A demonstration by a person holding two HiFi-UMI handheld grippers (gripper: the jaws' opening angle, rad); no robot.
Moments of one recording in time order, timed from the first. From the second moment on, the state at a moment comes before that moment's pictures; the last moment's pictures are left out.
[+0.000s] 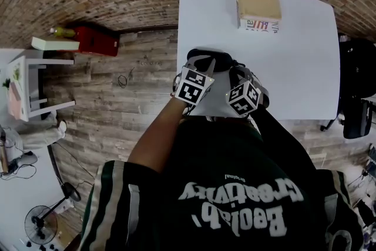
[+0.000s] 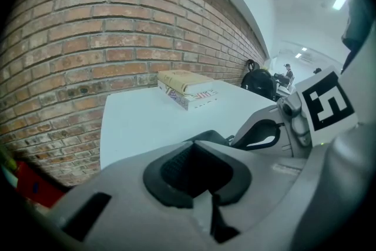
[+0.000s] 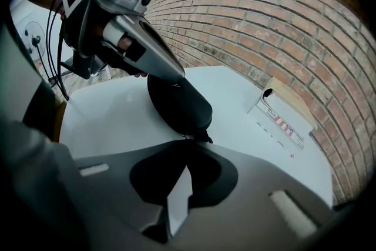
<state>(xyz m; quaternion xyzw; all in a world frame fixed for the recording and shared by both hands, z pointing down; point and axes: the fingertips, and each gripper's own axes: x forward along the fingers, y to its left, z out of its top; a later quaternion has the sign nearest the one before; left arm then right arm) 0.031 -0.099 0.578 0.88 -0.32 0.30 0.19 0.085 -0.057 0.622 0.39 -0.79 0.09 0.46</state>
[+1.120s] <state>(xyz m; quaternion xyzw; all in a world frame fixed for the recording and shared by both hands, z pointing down) 0.032 -0.098 0.577 0.88 -0.30 0.32 0.19 0.097 -0.091 0.614 0.31 -0.81 -0.03 0.50</state>
